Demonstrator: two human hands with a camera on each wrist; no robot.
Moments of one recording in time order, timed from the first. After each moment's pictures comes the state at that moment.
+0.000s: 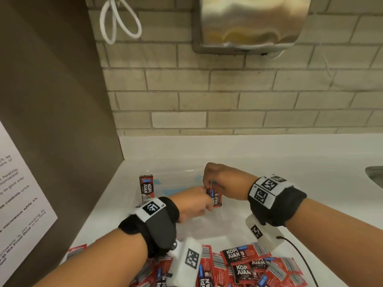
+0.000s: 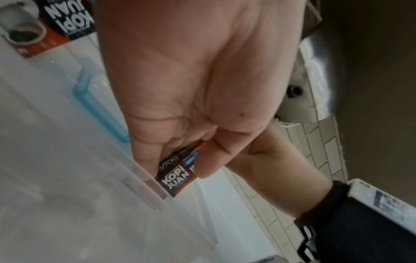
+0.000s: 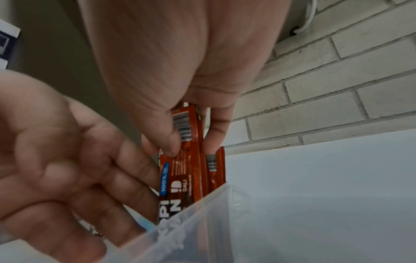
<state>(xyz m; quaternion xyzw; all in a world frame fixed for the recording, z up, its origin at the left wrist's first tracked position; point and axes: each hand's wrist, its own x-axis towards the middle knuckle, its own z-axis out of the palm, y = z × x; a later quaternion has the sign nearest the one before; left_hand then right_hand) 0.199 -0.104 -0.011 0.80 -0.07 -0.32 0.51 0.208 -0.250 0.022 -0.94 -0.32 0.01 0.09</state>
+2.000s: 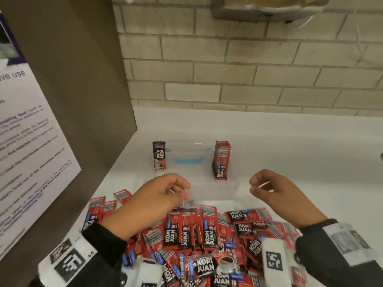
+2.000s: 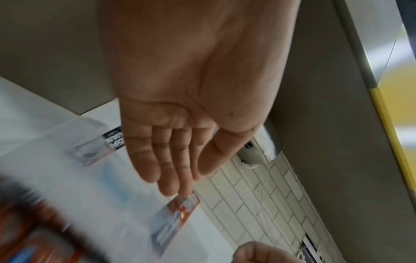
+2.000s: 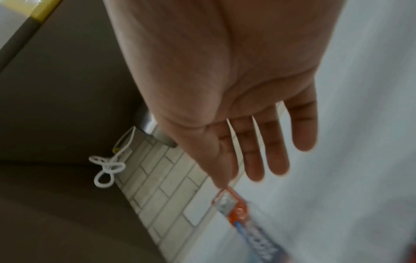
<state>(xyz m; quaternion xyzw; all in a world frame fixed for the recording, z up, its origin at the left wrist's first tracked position) 0.086 -0.015 0.005 0.86 -0.09 -0.11 0.48 0.089 -0.283 -0.009 -0.91 0.00 -0.02 0.42</state>
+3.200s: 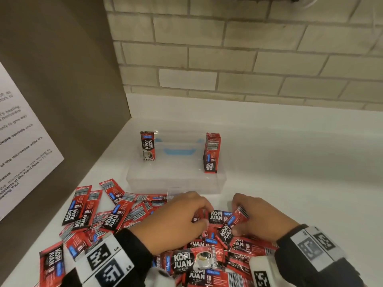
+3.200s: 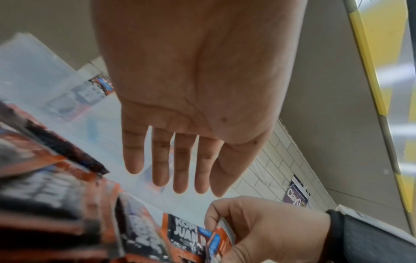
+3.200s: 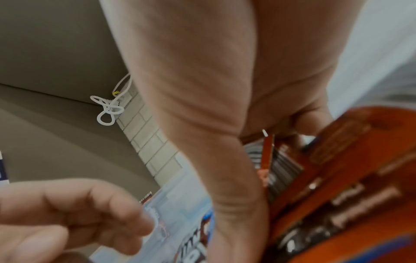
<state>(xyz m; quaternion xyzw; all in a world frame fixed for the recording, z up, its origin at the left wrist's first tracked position) 0.074 -0.082 -0.022 0.92 -0.23 -0.16 0.28 0.091 -0.294 -0.039 -0.94 -0.09 0.22 0.24</state>
